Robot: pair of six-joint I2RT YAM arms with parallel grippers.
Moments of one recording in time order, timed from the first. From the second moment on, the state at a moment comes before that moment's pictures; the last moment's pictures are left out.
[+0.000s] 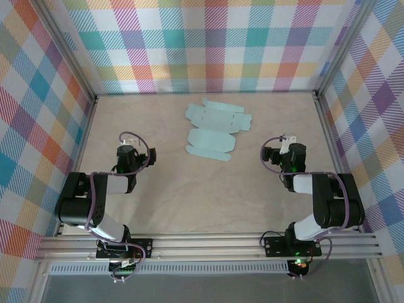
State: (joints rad) left arm -0.06 1.55 0.44 0.63 -0.08 -0.08; right arm 0.01 1.51 0.42 0.63 -0.10 0.07
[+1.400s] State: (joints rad) left arm -0.25 1.19 0.48 0.44 -0.12 -0.11; right arm 0.01 1.27 0.75 0.07 -0.26 0.36
